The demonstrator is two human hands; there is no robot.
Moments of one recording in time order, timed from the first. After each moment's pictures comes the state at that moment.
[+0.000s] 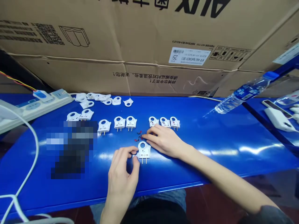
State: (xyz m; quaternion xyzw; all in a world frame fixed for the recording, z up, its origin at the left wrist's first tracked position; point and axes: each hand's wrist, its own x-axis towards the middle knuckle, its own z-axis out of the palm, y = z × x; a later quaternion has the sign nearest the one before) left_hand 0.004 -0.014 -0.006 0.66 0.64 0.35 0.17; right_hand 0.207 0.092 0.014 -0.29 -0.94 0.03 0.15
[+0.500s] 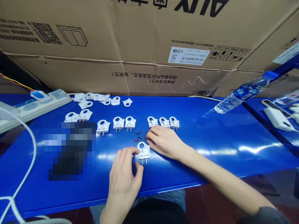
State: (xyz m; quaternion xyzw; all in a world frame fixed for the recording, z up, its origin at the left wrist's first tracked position) left_hand 0.011 -0.015 -0.005 0.68 0.64 0.31 0.16; right_hand 0.204 0.087 0.016 -0.34 -0.93 0.02 0.12
